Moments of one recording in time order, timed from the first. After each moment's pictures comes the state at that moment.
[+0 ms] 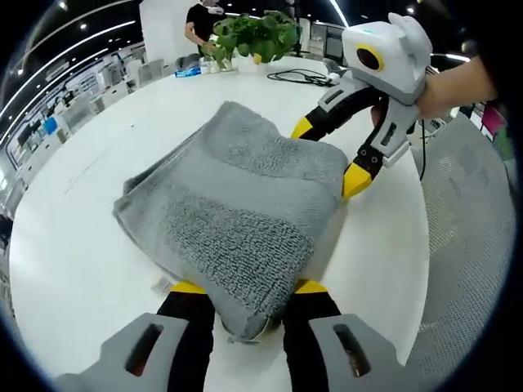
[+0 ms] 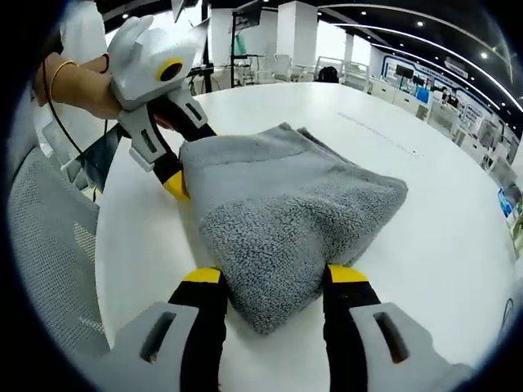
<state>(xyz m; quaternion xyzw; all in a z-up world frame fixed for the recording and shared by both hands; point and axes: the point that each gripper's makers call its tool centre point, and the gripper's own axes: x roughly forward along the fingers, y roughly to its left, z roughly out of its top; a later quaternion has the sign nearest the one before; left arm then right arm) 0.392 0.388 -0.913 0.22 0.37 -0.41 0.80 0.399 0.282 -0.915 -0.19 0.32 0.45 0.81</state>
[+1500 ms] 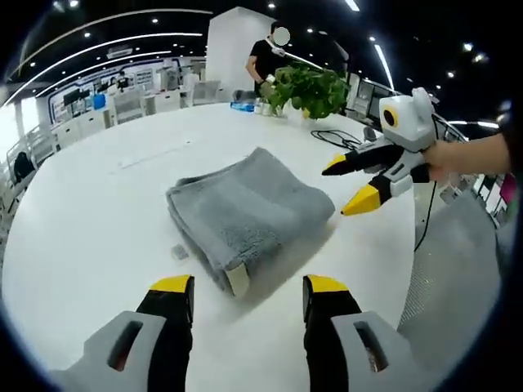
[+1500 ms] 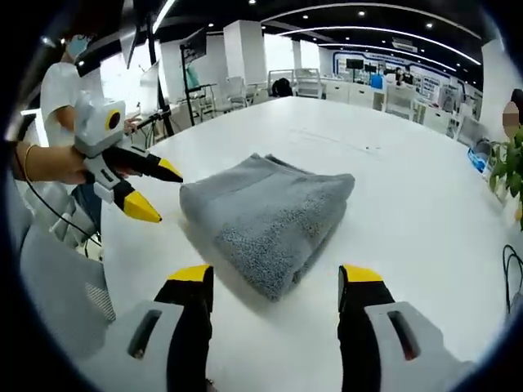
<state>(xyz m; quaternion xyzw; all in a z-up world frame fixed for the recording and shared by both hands) 0.370 0.423 -0.859 0.08 0.32 -0.34 0.88 0.398 0.250 -0.858 -0.09 0.32 0.36 0.87</state>
